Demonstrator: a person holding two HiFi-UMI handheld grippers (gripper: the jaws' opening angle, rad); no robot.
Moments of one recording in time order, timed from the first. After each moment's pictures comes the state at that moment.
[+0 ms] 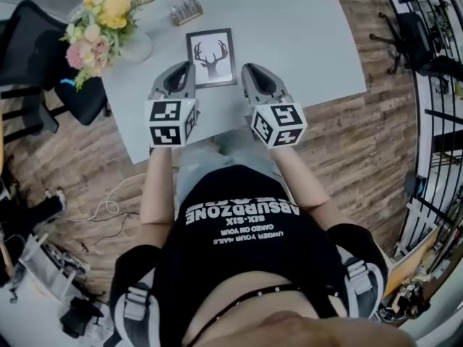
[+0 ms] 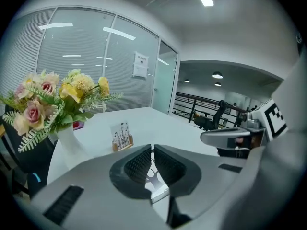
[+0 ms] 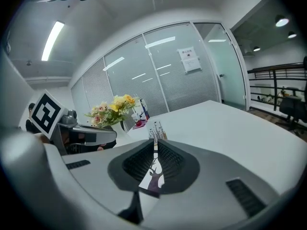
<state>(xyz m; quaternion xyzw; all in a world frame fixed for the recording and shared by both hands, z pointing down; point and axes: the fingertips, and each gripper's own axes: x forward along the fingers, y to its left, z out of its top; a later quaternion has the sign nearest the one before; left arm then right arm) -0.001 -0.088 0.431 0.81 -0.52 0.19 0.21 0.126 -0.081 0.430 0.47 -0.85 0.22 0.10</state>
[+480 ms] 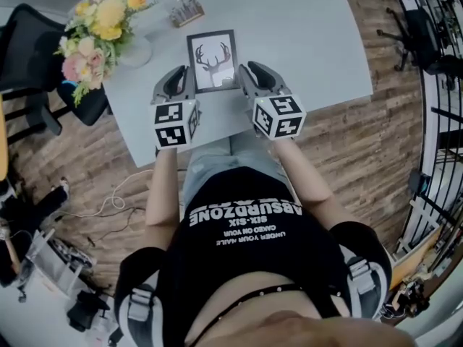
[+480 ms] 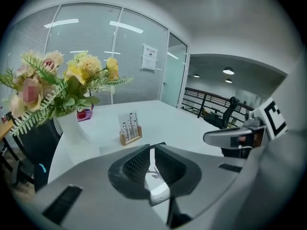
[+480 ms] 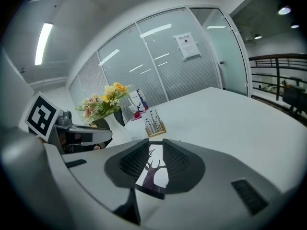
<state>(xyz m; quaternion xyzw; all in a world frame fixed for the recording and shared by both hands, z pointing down) -0.017 -0.109 0.475 0.76 -0.56 0.22 0.24 0.122 -0.113 0.480 0.45 -0.84 0.28 0.14</state>
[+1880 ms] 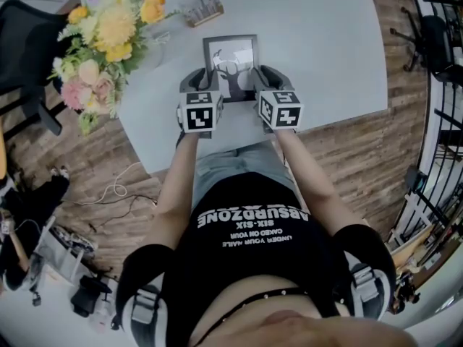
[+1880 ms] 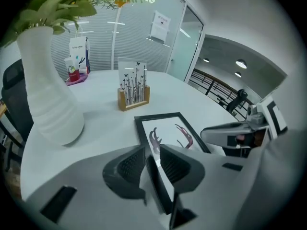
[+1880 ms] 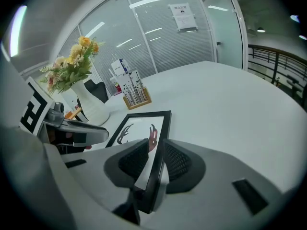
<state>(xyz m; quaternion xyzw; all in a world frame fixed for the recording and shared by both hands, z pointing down) -0.024 -0.141 0.611 0.72 -0.52 0.29 0.36 0.104 -0.153 0.610 0.46 -0.78 0.34 0.27</state>
